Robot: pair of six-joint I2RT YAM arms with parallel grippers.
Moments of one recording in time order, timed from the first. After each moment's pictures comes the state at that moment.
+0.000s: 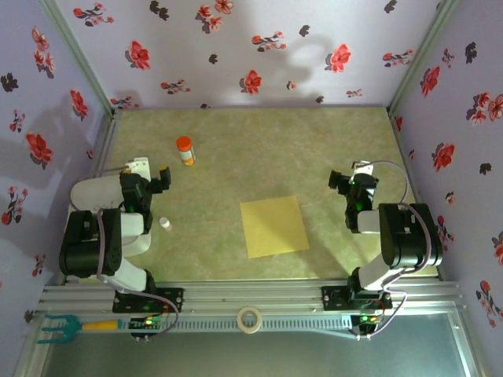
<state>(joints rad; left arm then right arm) 0.02 1.53 0.39 0.85 -0.07 0.01 0.01 1.56 0.38 0.78 0.14 0.12</state>
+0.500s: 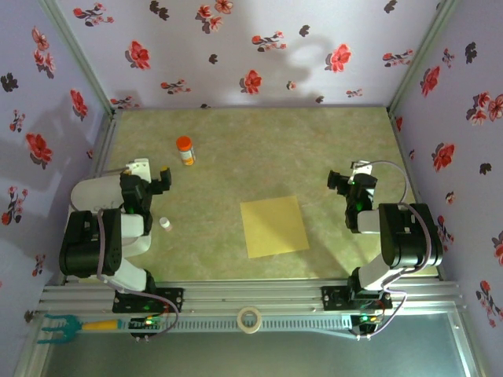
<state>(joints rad) 0.02 1.53 0.37 0.89 -0.05 0.01 0.01 1.56 0.38 0.78 0.11 0.11</state>
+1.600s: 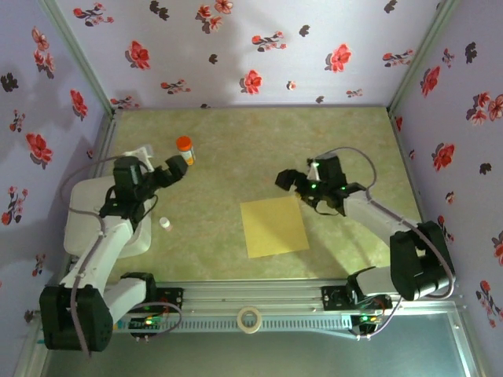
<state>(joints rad) -0.14 1.03 0.67 -0.11 0.29 -0.58 0.40 1.37 0.76 -0.20 -0.46 0.79</state>
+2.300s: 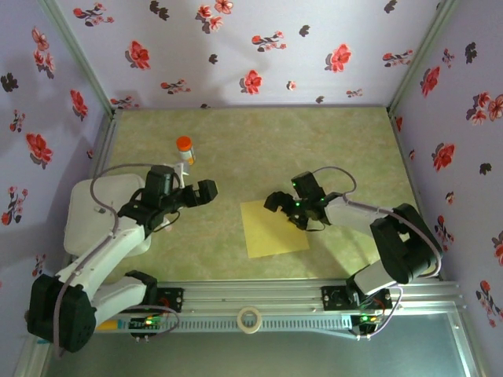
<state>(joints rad) -0.42 1.04 0.67 -0.29 0.22 -0.57 0.56 1.50 0.68 -0.16 -0.32 1.00</state>
